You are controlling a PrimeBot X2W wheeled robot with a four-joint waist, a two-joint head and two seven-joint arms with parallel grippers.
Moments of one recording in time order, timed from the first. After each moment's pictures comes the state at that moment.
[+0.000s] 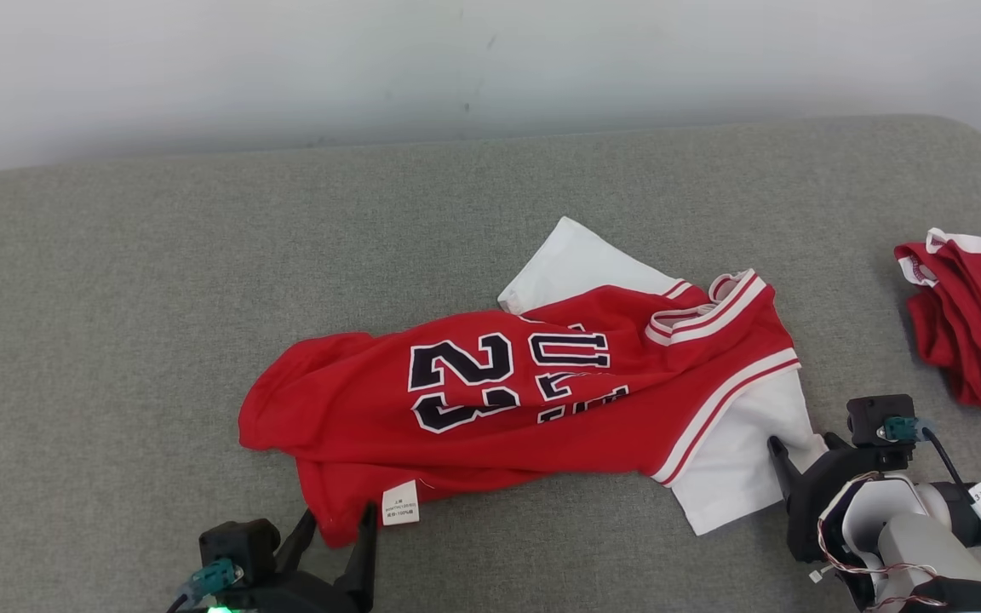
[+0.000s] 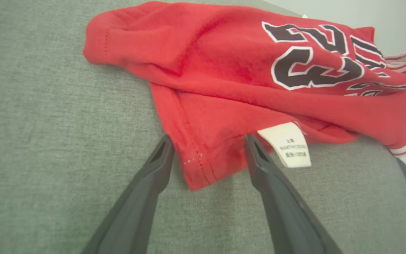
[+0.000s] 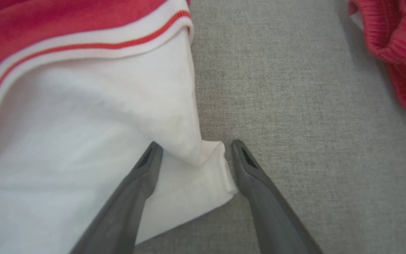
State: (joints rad) left arm -0.14 0.05 -0.20 0.38 -0.39 -0.02 -0.03; right arm -0.51 -0.20 0.07 0.98 0.16 0.14 0.08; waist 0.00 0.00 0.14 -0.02
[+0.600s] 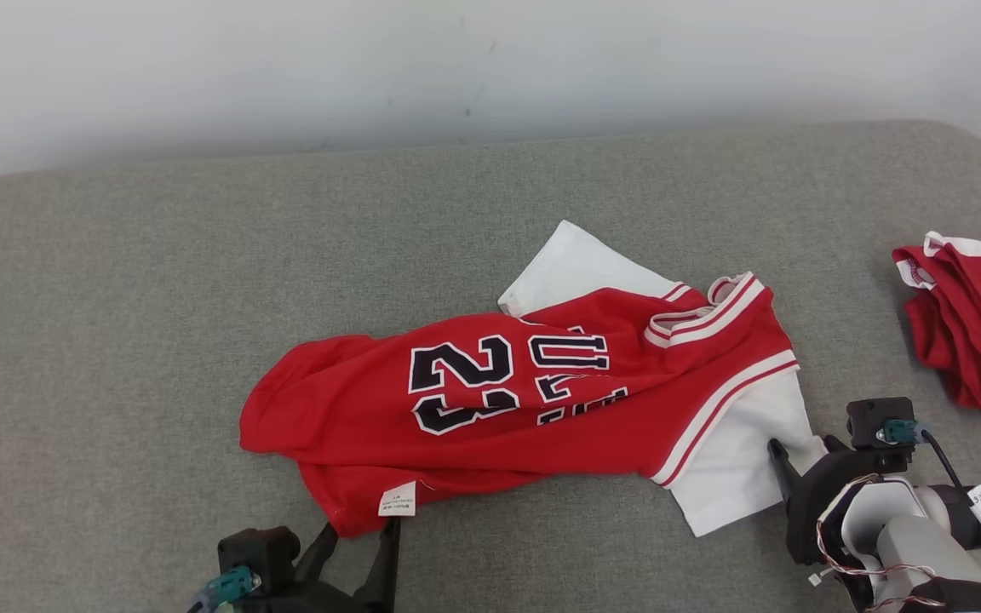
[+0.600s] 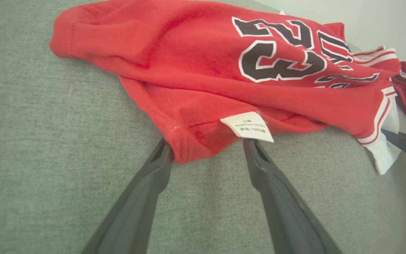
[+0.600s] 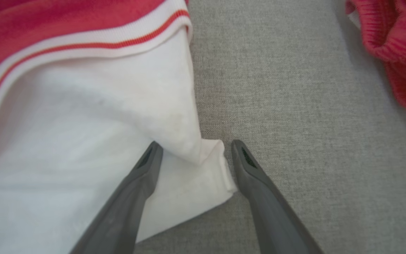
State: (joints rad) left arm -0.08 0.05 -0.25 0.26 -0.42 0.01 0.03; right arm -0.52 -0.20 0.07 1.00 0.17 0.14 0.07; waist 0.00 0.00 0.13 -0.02
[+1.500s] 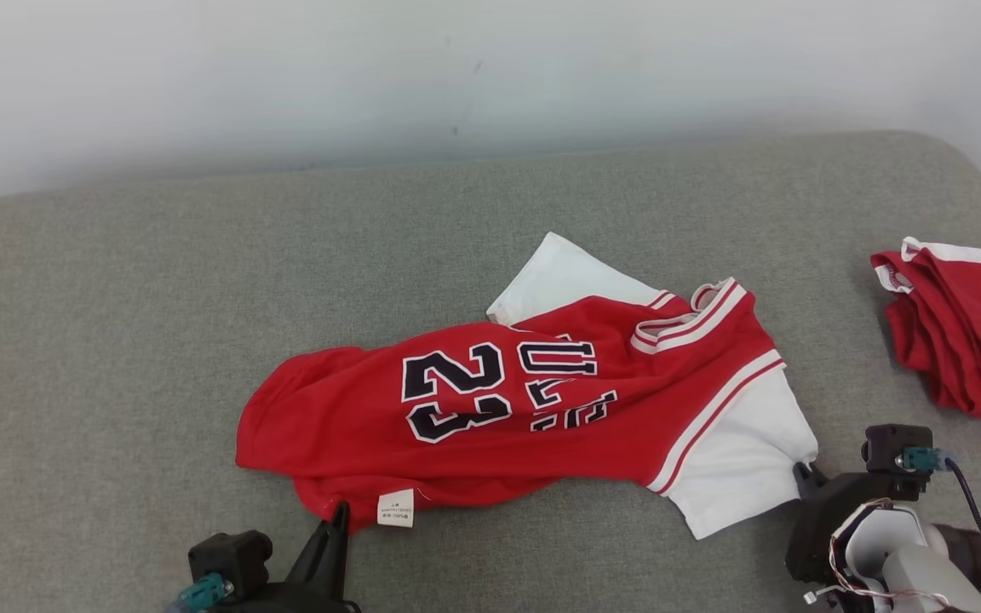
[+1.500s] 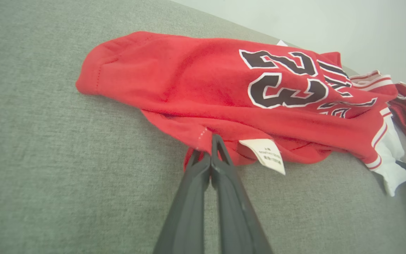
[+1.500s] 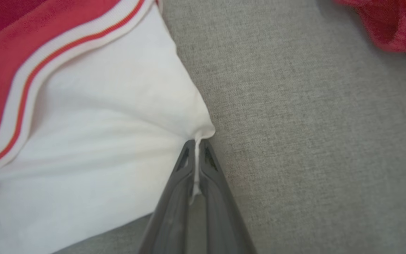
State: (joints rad) left arm -0.12 0.07 -0.24 0.36 -0.44 -0.02 -0.10; right arm -0.46 -0.20 0.09 0.96 0.32 0.13 0.09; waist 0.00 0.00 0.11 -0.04
